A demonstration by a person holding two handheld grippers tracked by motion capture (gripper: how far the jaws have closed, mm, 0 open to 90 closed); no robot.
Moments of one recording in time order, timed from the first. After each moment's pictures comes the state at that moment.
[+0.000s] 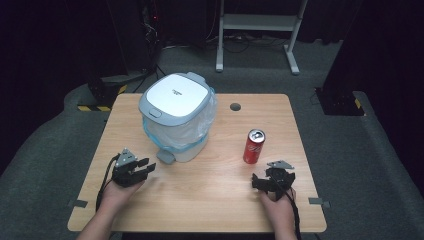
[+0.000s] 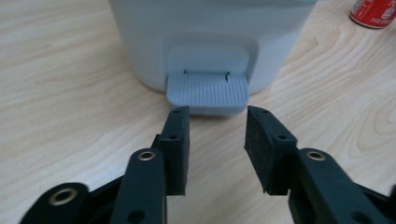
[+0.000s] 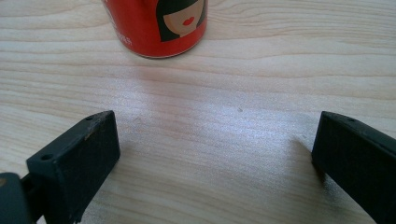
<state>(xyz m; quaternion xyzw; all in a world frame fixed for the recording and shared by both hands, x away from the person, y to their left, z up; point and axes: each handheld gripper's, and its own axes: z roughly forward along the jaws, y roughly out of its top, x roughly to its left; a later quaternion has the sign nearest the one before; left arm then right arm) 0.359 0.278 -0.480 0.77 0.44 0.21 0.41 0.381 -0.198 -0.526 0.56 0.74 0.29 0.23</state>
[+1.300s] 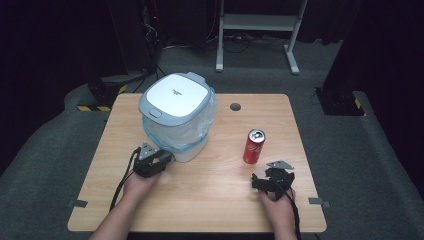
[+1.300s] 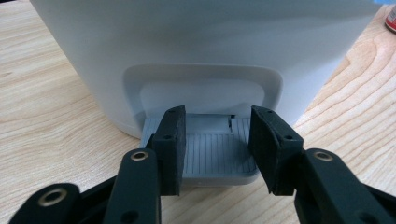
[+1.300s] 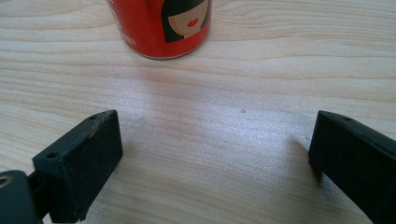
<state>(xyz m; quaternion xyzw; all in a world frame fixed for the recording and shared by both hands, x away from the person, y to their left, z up) 0.400 0.240 -0.510 0.76 0.43 0.24 0.42 0.380 -0.198 -0.526 0.56 0.74 0.29 0.23</state>
